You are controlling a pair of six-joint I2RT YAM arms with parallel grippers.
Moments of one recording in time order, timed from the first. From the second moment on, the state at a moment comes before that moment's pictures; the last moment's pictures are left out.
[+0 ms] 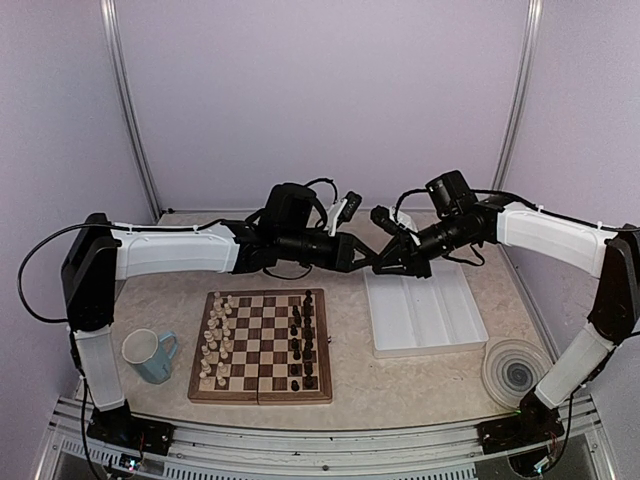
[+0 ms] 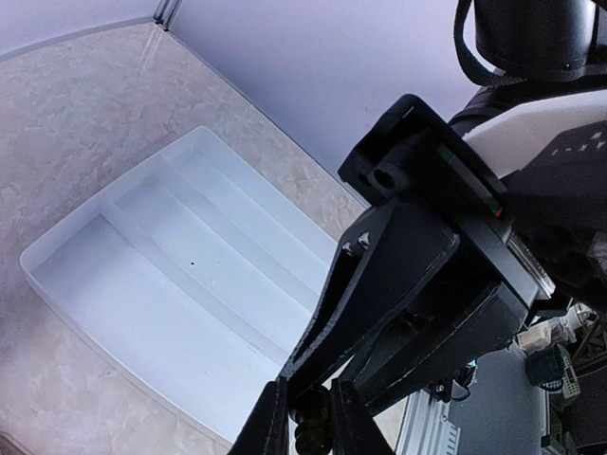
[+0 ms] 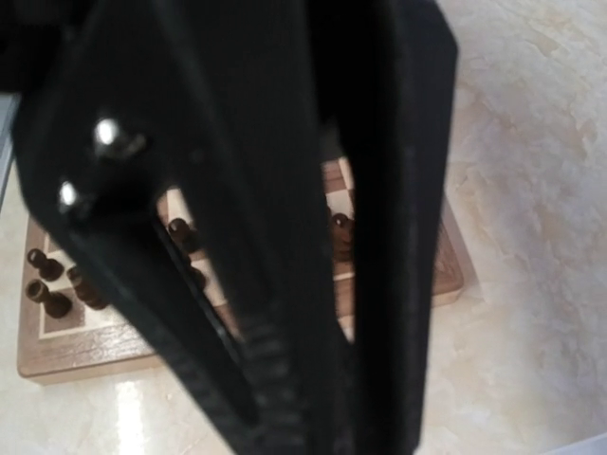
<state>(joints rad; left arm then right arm) -0.88 1.92 1.46 0.07 0.47 -0.46 0.52 1.59 1.27 -0.54 -0.76 -0.63</state>
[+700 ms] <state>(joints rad) -0.87 1.92 1.46 0.04 0.48 -0.46 0.52 1.59 1.26 -0.52 -0.73 -0.61</state>
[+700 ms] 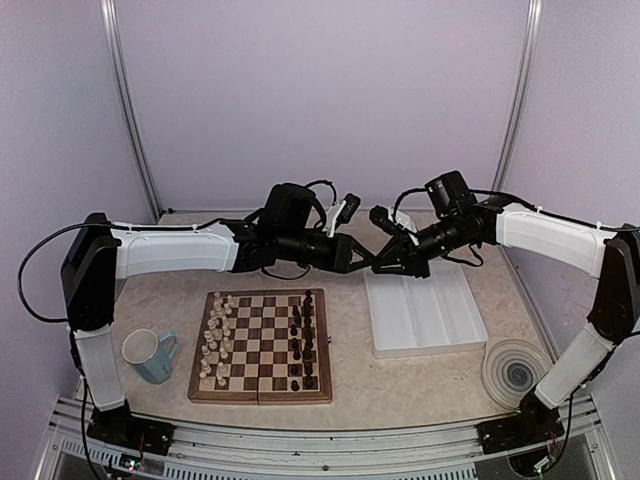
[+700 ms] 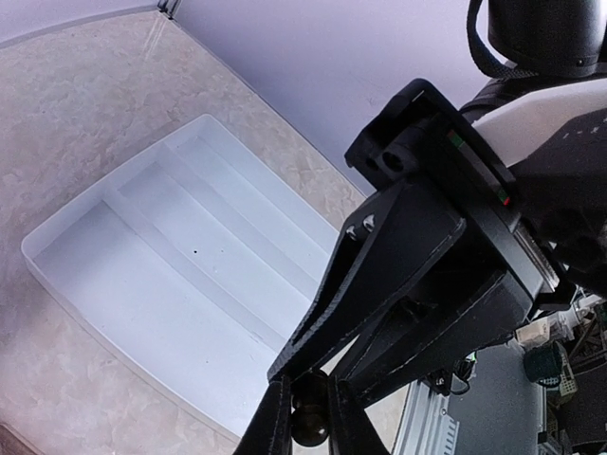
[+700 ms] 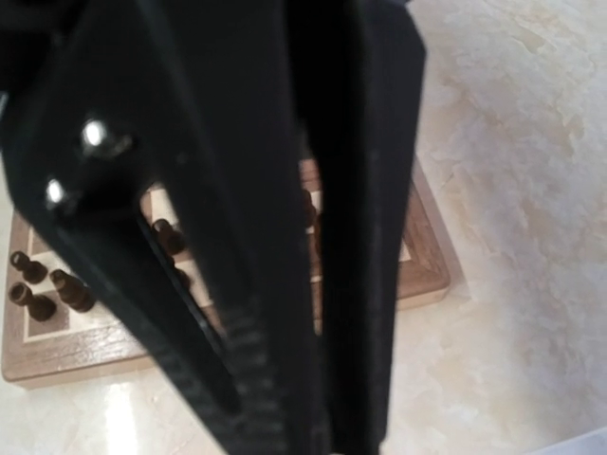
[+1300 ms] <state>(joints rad) -0.81 1.88 1.52 -0.39 0.20 -0.21 0.51 1.55 1.16 -0.48 -0.67 -0.68</state>
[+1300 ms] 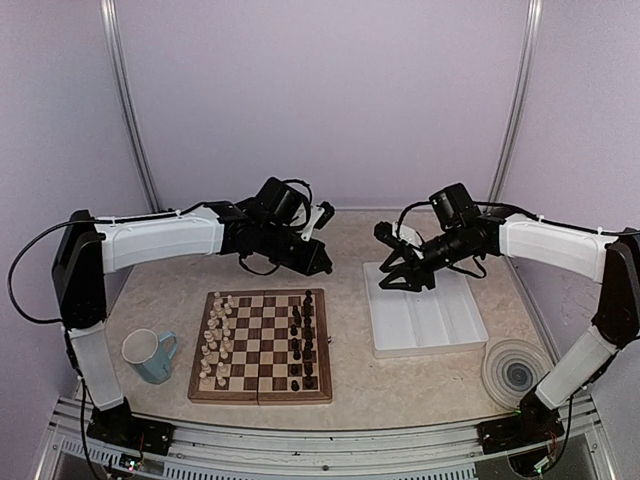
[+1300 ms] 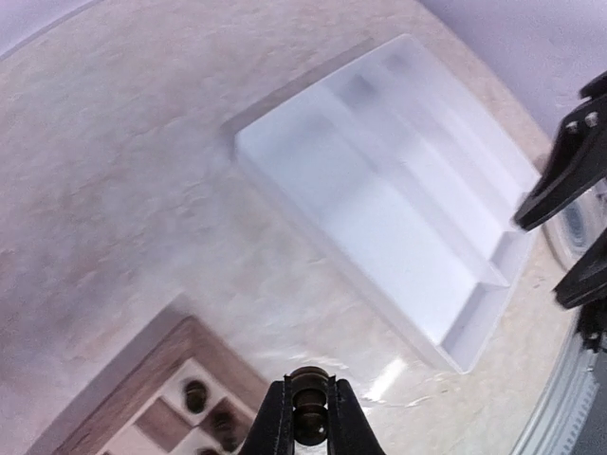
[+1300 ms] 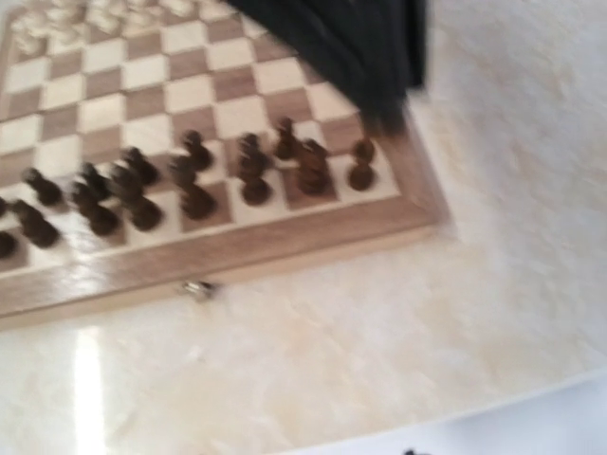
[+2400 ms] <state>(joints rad) -0.77 1.95 1.46 -0.57 0.00 -0.12 0.50 1.61 1.15 -0.46 -0.54 -0.71</state>
